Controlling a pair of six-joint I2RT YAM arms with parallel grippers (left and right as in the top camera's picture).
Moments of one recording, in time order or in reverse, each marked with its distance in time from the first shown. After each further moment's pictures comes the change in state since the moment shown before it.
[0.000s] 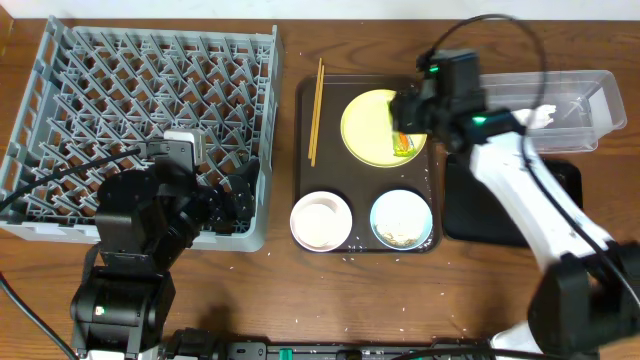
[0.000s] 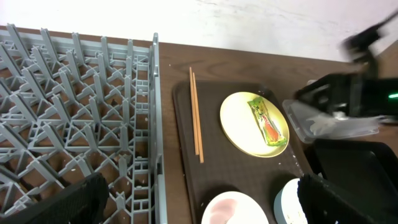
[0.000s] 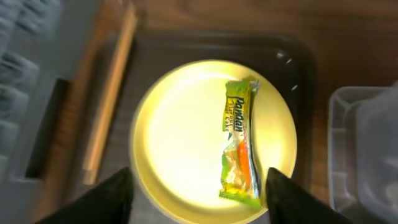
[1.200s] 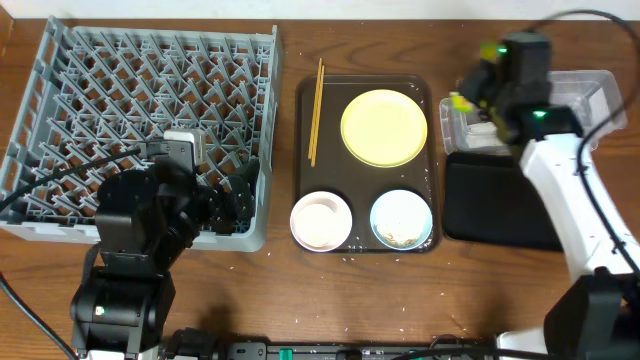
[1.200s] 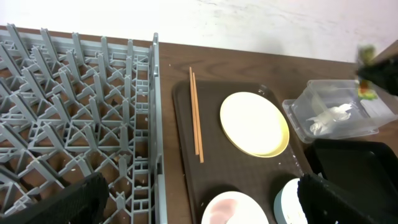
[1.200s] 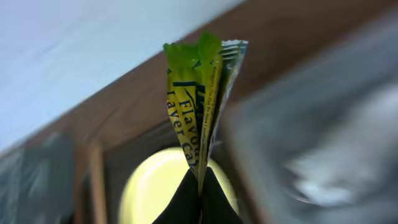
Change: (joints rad) left arm 0.000 0.000 0.000 0.000 0.000 0.000; right arm -0.246 -0.105 0.010 0.009 0.129 0.421
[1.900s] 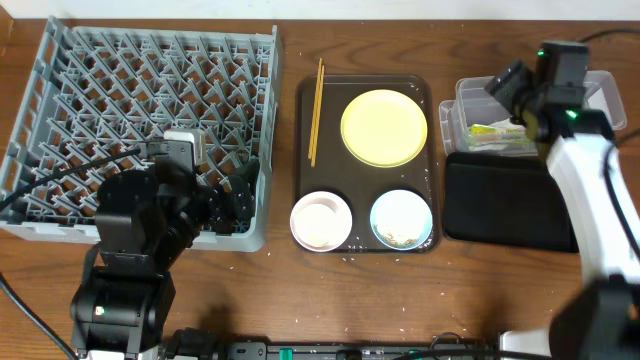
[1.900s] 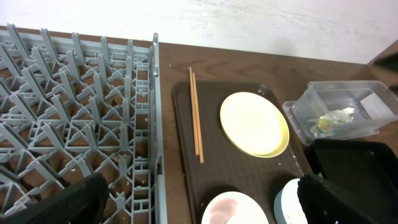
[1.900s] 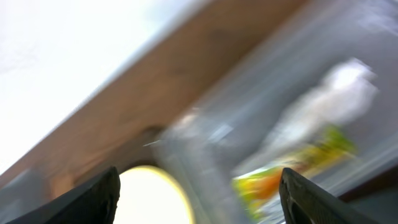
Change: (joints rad) left arm 0.000 0.000 0.000 0.000 0.000 0.000; right arm -0.101 -0.059 -0.014 -0.022 -0.077 -0.061
